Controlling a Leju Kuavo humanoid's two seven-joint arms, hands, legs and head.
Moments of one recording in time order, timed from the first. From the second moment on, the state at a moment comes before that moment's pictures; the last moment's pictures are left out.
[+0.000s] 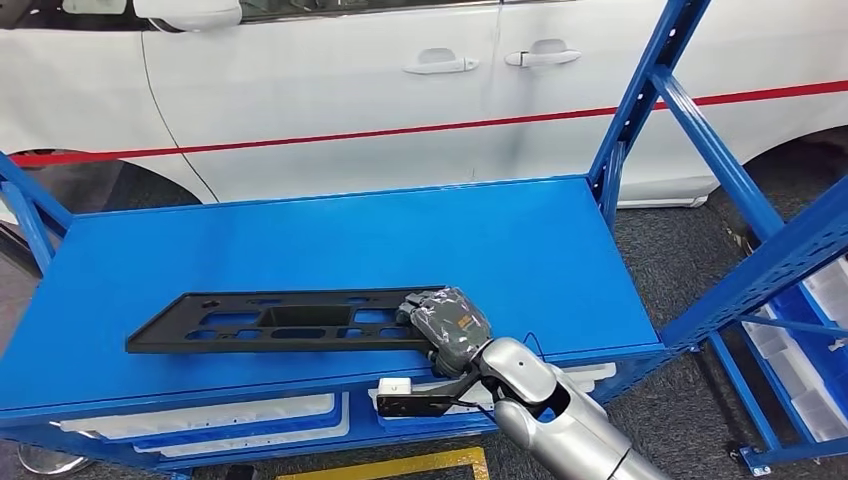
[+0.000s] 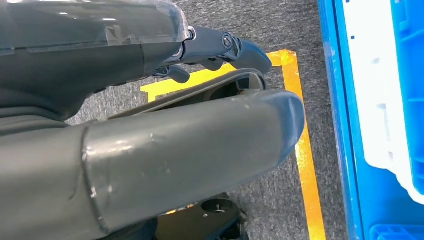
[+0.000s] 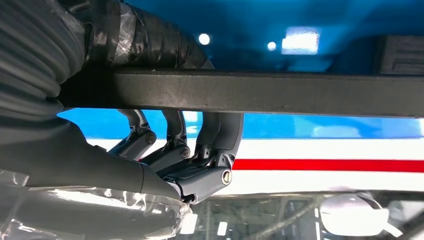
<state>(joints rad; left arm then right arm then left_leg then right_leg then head) -0.13 -0.18 1.04 -0.23 -1.05 0.12 -0.39 -0.44 -0.09 0.77 -1.35 0.93 -0.12 -0.02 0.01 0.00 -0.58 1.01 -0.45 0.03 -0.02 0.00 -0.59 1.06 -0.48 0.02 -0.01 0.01</state>
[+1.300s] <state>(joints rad) -0.12 -0.18 1.04 -0.23 -0.99 0.14 -0.56 -0.35 -0.13 0.56 -1.71 0.63 -0.31 -0.17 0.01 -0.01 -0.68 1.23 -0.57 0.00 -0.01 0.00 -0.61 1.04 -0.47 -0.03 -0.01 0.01</state>
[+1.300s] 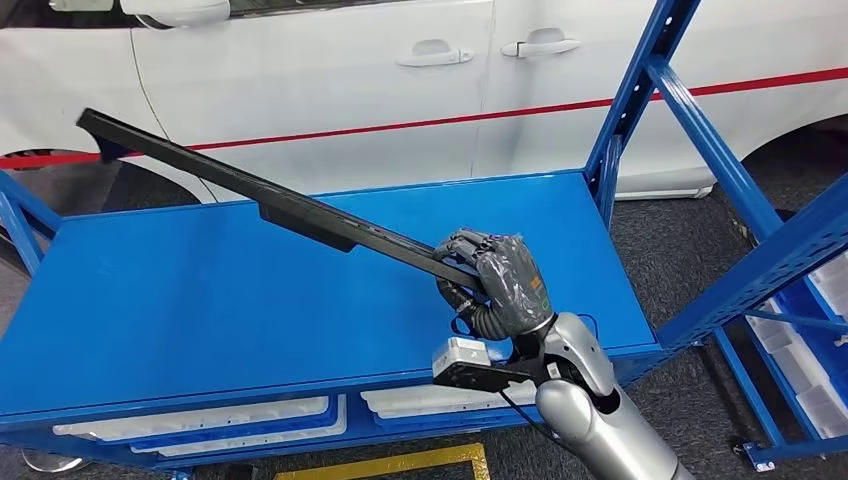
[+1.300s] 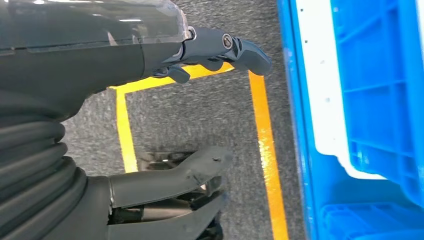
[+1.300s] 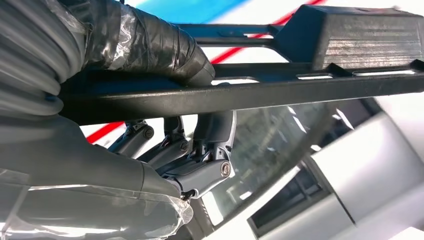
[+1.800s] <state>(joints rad) -0.12 -0.18 1.04 -0.23 -0.98 0.09 -0.59 -0.27 -0.13 0.48 -1.80 0.50 -0.36 -0.23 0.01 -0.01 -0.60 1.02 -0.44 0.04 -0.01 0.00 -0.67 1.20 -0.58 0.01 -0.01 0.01</state>
